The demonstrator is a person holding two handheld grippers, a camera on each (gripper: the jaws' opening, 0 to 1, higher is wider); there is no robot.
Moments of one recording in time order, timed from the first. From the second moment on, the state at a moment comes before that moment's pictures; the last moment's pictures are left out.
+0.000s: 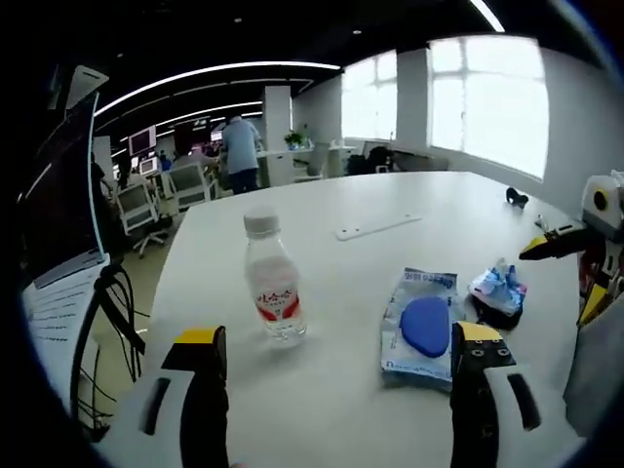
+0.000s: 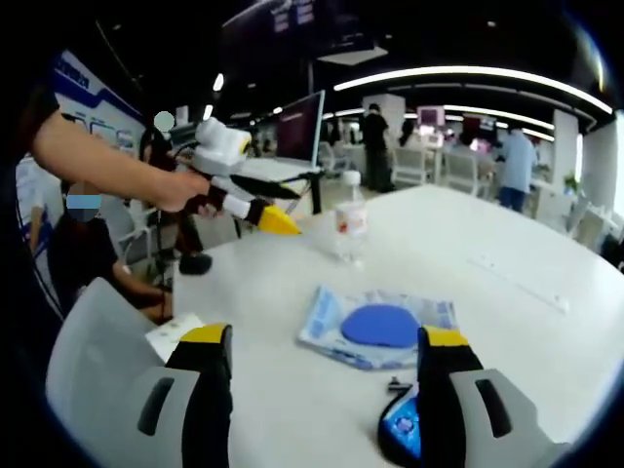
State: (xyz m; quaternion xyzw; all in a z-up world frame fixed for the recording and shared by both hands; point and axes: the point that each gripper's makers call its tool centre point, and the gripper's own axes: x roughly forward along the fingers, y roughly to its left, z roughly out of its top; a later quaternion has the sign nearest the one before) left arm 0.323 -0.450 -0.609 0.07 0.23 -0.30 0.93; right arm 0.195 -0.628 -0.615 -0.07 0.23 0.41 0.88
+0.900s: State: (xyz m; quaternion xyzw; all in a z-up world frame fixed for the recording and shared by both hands) left arm 0.265 -0.412 -0.607 0.05 0.22 -0.28 0.93; right arm 0.121 -0.564 -0.646 -0.09 0.23 0.51 0.82
